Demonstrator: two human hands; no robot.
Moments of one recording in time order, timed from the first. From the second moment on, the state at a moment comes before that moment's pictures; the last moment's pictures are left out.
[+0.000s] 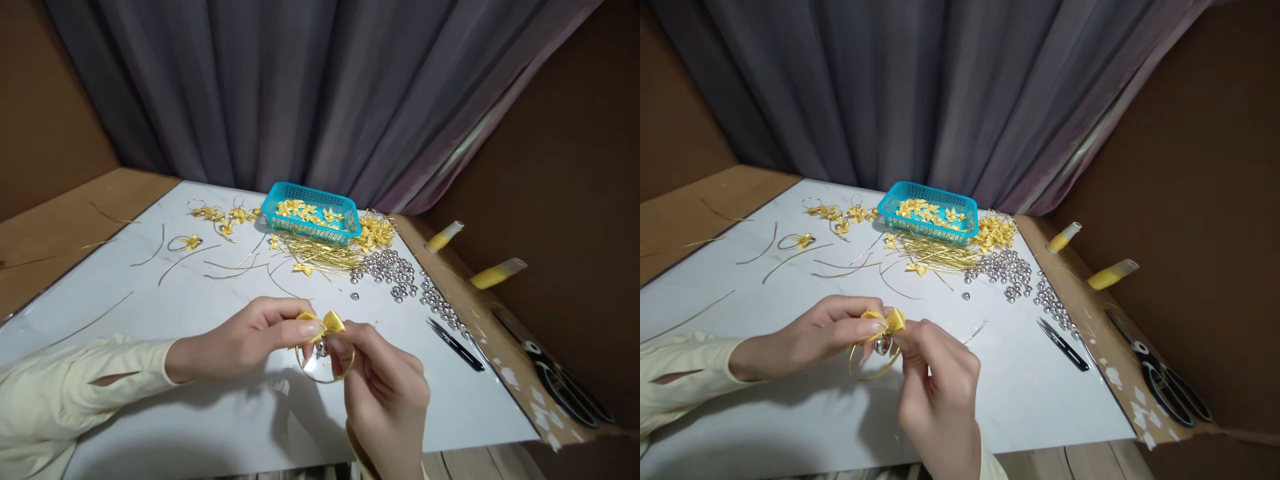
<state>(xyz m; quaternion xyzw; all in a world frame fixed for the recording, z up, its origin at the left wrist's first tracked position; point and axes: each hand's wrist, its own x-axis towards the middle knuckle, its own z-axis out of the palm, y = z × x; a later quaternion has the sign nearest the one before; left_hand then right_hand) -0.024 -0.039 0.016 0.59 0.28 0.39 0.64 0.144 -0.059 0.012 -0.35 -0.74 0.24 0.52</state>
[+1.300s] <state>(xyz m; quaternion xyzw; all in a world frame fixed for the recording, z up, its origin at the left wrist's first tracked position) -0.015 -0.021 -0.011 0.32 0.27 0.42 0.80 0.144 -0.044 -0.004 -0.41 -0.63 0.47 0.47</state>
